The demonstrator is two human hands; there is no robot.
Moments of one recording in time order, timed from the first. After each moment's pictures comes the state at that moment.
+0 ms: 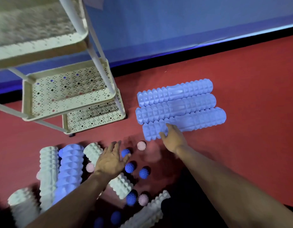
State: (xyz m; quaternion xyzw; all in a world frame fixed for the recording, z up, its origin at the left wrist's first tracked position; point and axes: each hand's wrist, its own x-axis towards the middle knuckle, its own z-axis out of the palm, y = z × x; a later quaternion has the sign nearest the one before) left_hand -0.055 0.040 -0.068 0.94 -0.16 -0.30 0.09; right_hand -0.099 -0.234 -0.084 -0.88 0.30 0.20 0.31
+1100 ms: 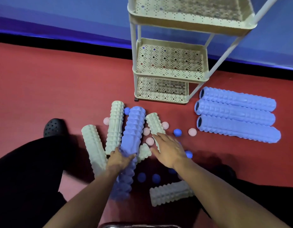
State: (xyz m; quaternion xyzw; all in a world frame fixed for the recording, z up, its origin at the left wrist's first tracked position) left_hand -0.155 0.307 -0.074 0.83 0.25 -0.39 0.31; right_hand -0.139 0.081 0.001 -0.96 -0.09 0.25 0.12
